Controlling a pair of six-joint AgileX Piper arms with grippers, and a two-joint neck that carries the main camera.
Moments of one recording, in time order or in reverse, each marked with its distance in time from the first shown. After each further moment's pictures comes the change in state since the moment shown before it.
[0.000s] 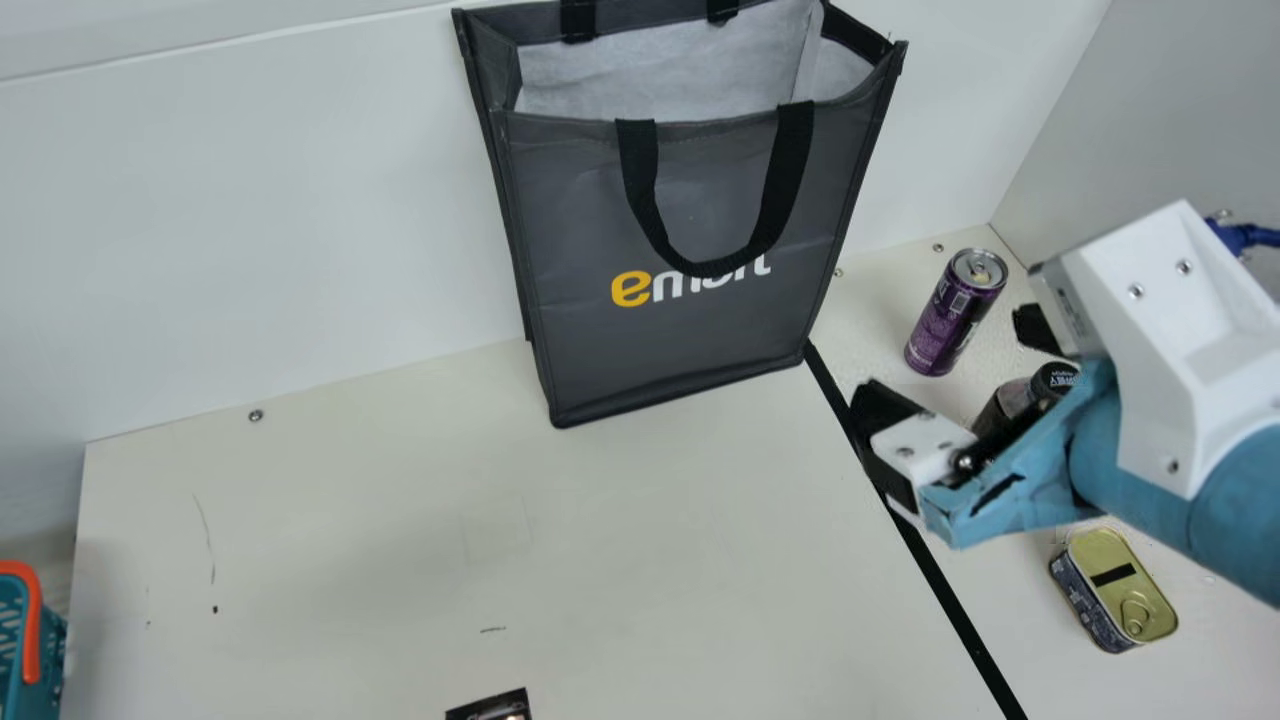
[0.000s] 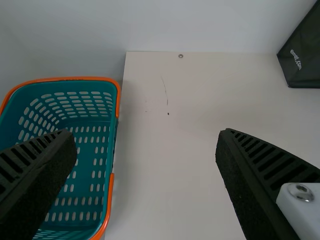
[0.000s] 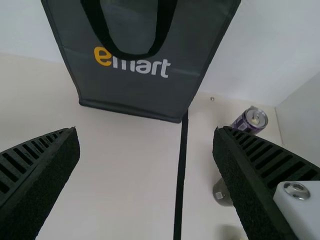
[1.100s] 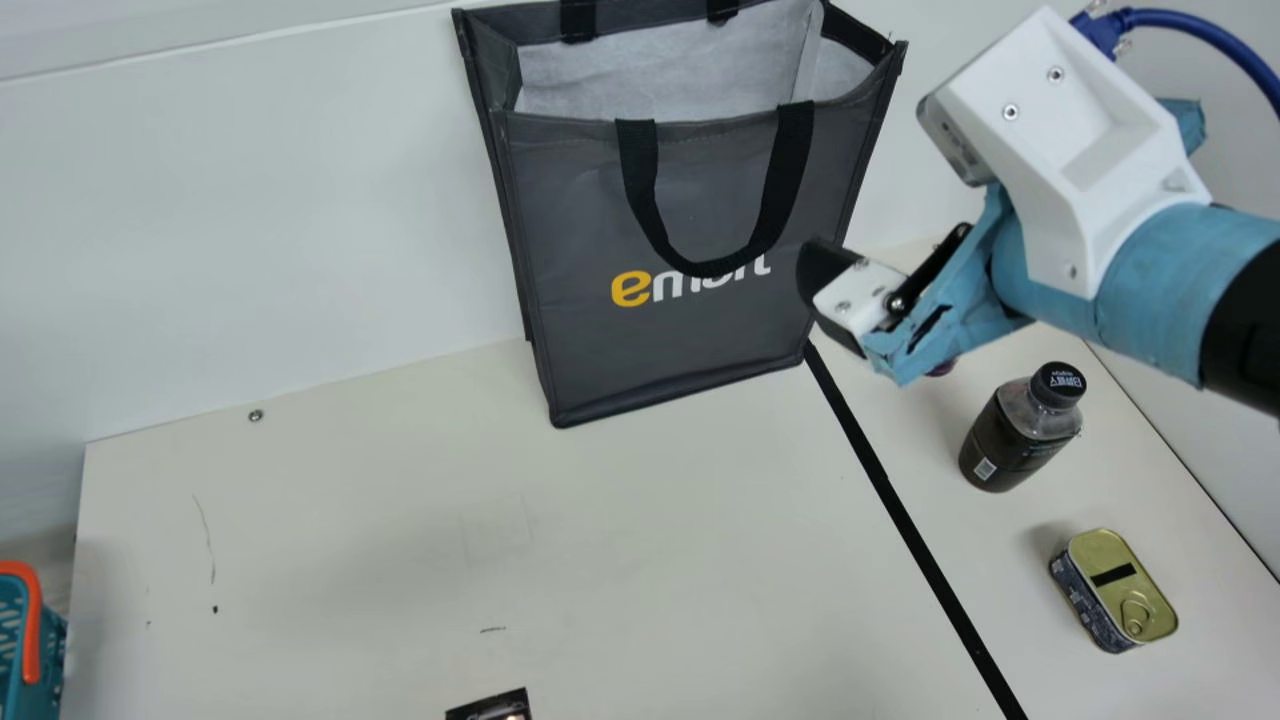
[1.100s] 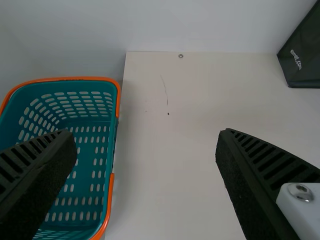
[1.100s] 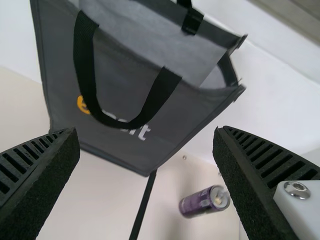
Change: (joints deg) left arm 0.0 0.0 0.0 0.0 0.0 0.0; right arm -1.1 14.3 -15.0 3.4 -6.6 -18.4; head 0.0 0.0
